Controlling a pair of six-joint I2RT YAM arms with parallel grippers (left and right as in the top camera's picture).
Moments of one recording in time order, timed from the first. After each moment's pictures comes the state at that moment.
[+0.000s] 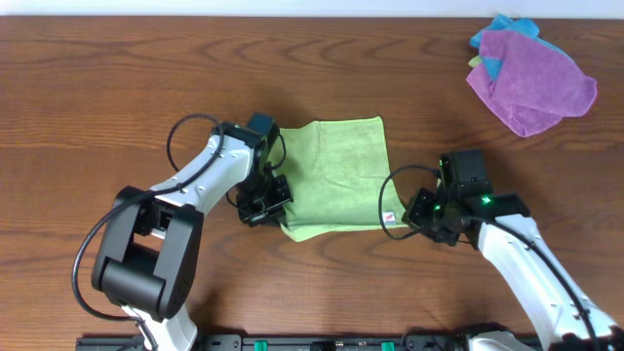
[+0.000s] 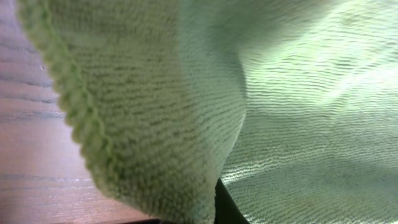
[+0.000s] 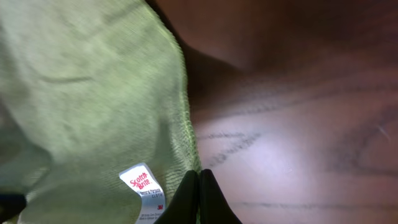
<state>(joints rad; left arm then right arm) -0.38 1.87 1.20 -1.06 0.46 -0.64 0.17 1.31 0.73 -0.69 -0.25 0.69</state>
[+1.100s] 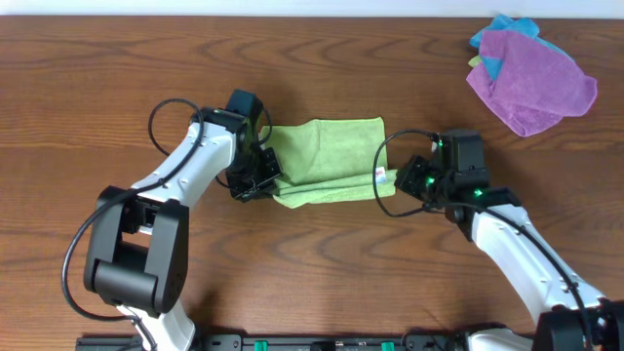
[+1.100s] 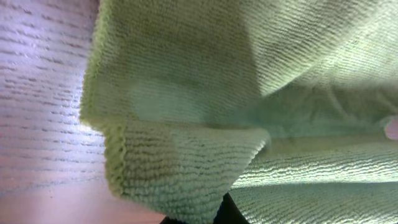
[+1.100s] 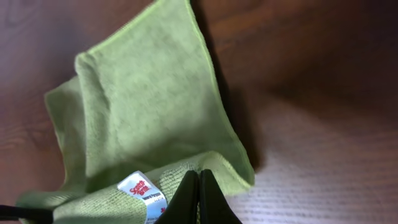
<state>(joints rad) -0.29 1.87 1.26 -0.95 0.42 -0.64 0.17 1.41 0.73 -0.26 -0.25 0.68</state>
